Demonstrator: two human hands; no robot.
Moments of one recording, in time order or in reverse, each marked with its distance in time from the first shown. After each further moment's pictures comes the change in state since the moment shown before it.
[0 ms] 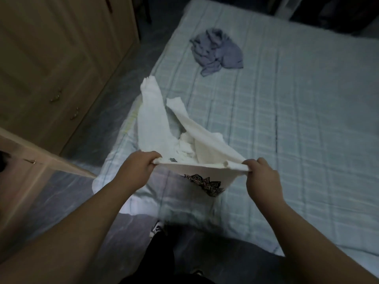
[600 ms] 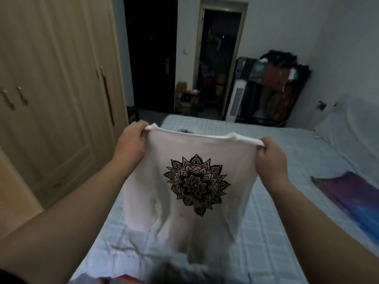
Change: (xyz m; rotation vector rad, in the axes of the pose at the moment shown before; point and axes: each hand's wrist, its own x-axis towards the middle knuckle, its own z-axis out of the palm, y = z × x) left_hand -0.058 0.273 -0.205 -0.033 0.672 0.289; right_hand -0.100 0.033 -0.317 0.520 0.638 0.018
